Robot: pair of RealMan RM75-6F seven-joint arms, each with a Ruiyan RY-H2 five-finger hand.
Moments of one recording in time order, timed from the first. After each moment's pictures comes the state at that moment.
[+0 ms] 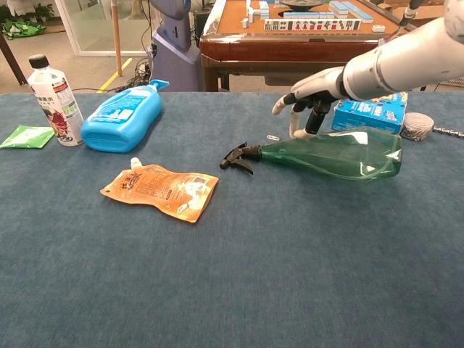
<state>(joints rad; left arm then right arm) 0.01 -1.03 -0.01 -1.68 1.48 1.53 0.03 1.34 -1.44 -0.06 -1.27 -0.29 0.47 -0.40</state>
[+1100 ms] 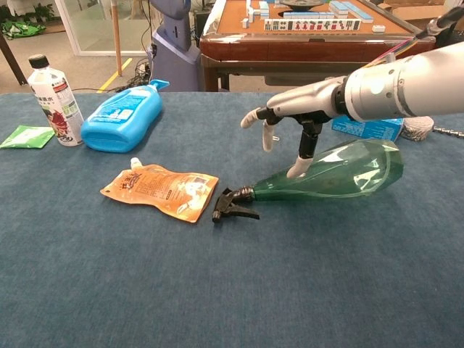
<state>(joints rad) 0.03 -1.02 -0.01 -1.69 1.49 1.55 0.02 1.23 -1.36 -0.05 -1.57 -0.74 0.70 -0.37</state>
